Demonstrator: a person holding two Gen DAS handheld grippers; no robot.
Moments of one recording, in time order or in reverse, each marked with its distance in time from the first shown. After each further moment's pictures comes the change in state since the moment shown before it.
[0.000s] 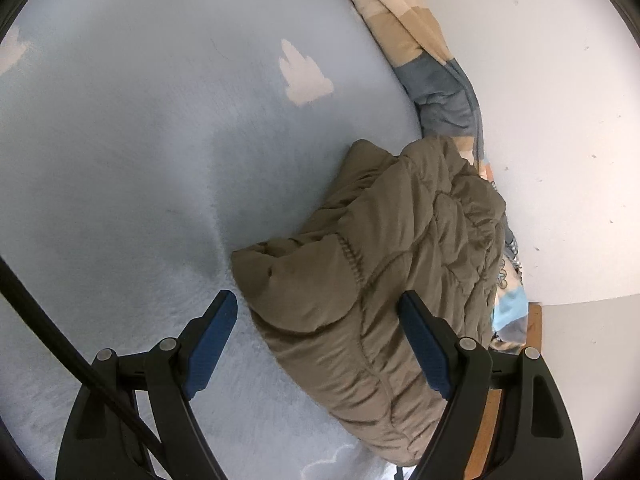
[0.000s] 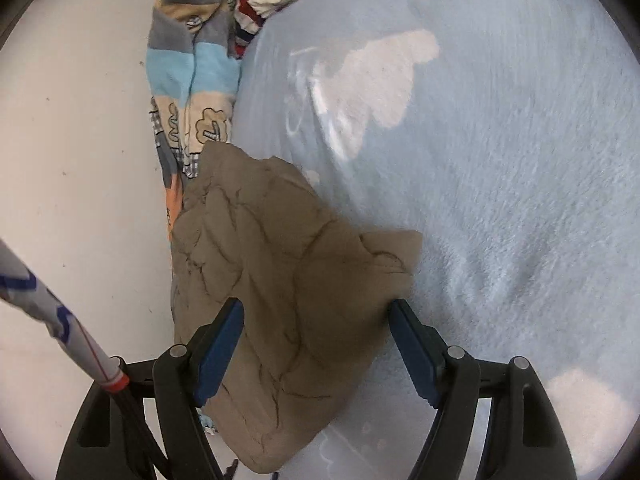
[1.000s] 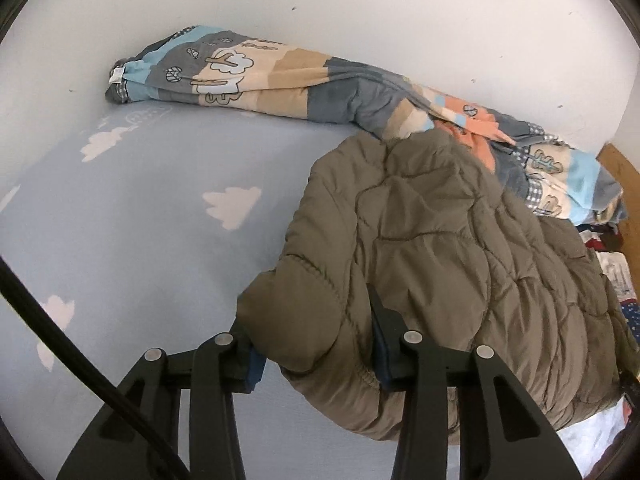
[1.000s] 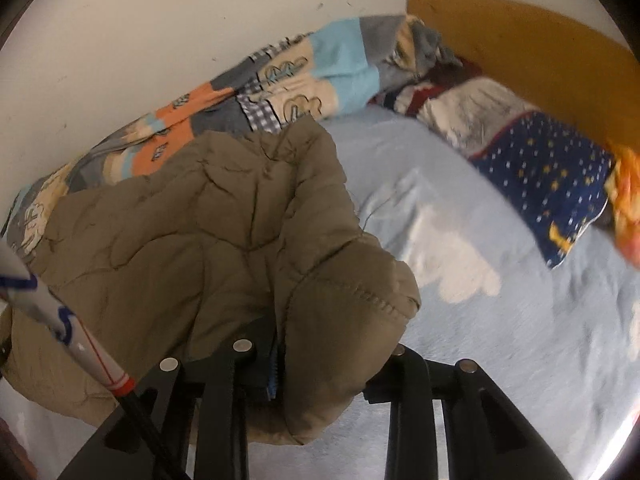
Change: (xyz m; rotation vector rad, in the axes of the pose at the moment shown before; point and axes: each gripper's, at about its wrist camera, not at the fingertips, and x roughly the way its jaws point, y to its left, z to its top) left arm -0.030 -0.108 -0.056 0.739 -0.277 0.352; right arm 0.015 0.136 -0.074 -1.009 -0.231 -0.482
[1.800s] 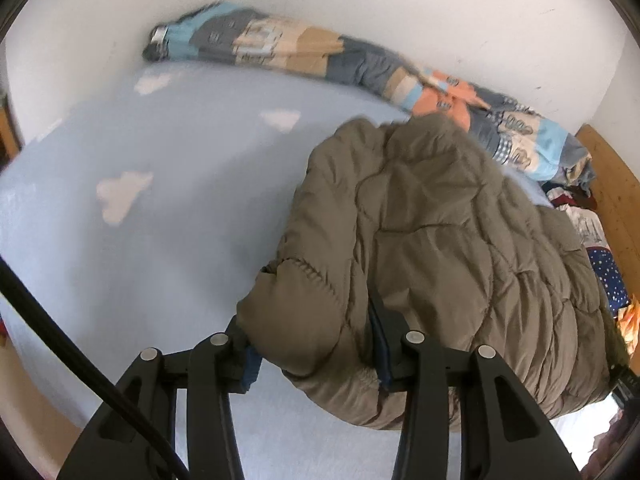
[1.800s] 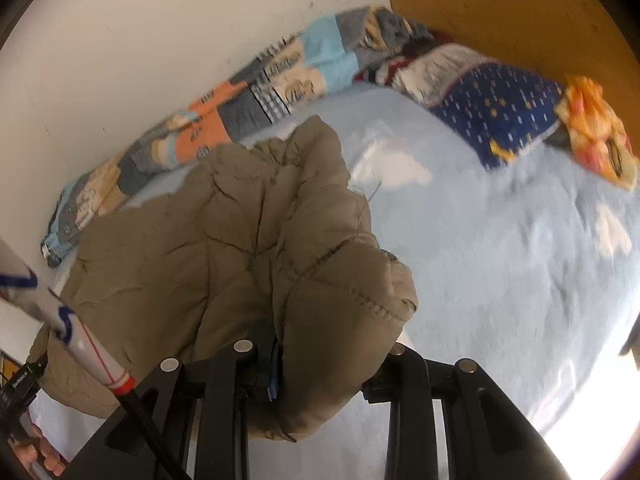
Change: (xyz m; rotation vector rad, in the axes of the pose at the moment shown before) left arm -0.119 0.044 -0.139 -0.035 0.097 -0.035; right arm -0.136 -0.073 -0.119 0.079 0.072 0.137
